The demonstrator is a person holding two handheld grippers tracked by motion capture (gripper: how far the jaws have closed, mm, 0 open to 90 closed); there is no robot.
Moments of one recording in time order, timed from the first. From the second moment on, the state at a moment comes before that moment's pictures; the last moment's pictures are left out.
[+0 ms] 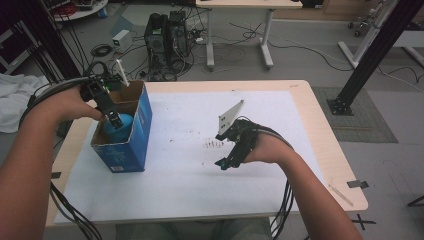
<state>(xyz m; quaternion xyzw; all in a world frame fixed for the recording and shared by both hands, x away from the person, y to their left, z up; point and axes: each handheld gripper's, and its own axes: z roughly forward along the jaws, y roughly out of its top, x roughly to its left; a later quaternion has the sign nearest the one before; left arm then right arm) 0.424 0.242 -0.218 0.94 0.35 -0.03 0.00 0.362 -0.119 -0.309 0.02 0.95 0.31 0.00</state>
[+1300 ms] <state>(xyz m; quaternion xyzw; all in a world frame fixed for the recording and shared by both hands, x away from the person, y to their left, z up) 0.393 0.141 -0.199 0.98 0.18 -0.03 0.00 0.365 -0.135 -0.276 0.03 0.97 0.23 0.02</state>
